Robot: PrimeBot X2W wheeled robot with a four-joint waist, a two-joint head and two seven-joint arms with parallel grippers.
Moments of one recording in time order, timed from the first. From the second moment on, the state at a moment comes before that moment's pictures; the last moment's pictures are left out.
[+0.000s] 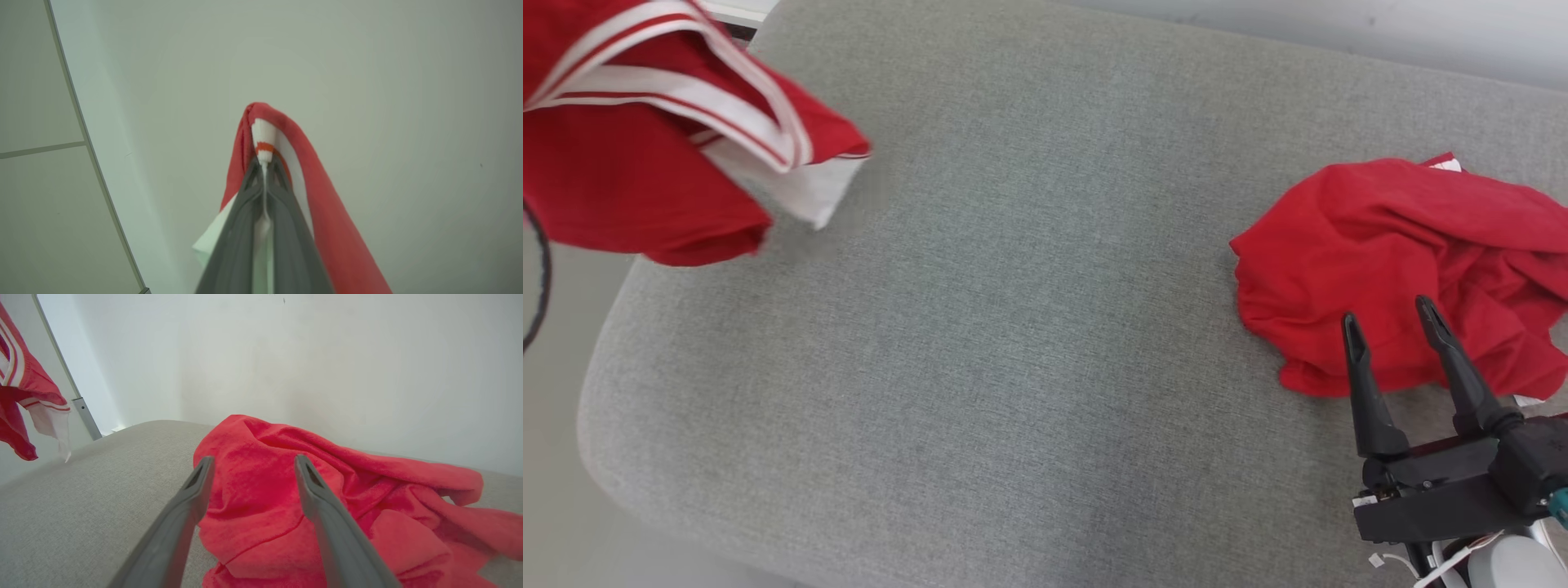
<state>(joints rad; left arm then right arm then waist) -1.19 0.59 -0.36 0.54 -0.58 -0.01 -0.26 -0.12 -0.23 0.07 -0.02 0.18 0.13 -0.22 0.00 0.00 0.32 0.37</state>
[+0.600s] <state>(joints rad) -0.90 0.48 -0.20 0.70 -0.61 0.00 -0.26 -0.10 -0.30 0.01 -0.25 0.14 0.13 -0.10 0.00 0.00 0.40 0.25</state>
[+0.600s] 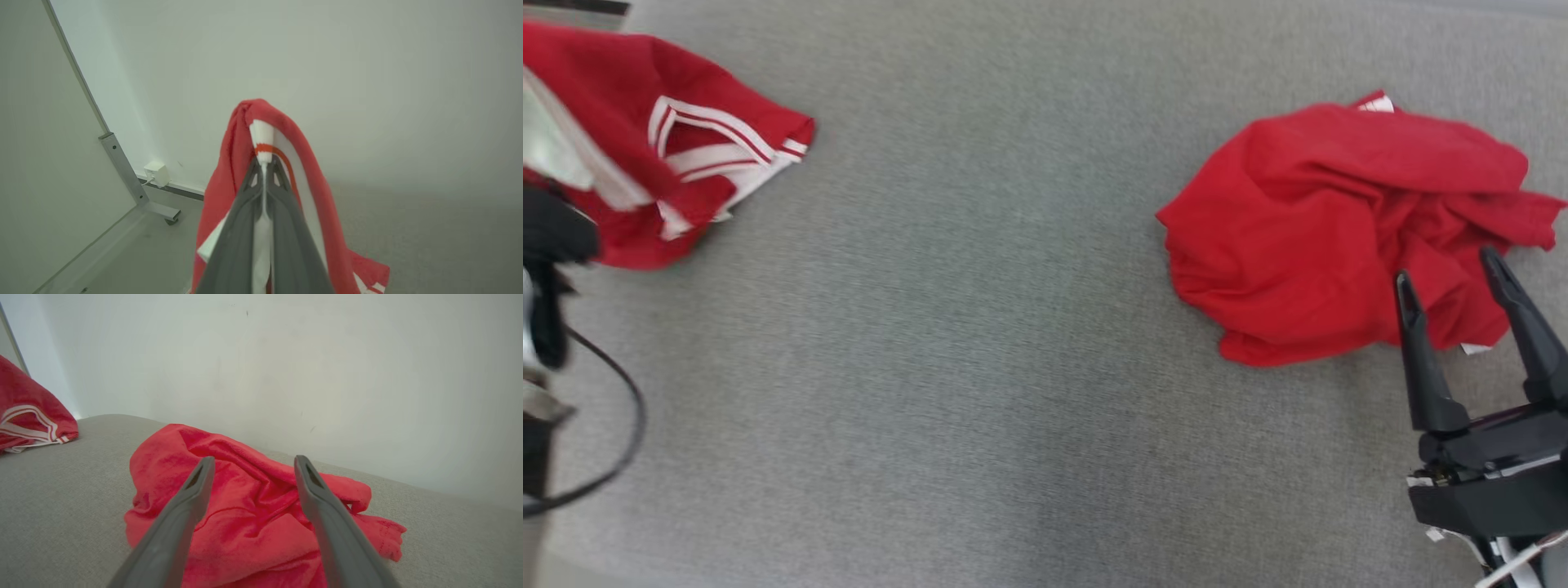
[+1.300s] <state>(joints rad) -0.87 0.29 -0.03 0.91 -0.47 -0.07 -0.26 -0.08 -0.35 -0.03 -0.37 0.14 0.13 -0.01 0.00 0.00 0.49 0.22</state>
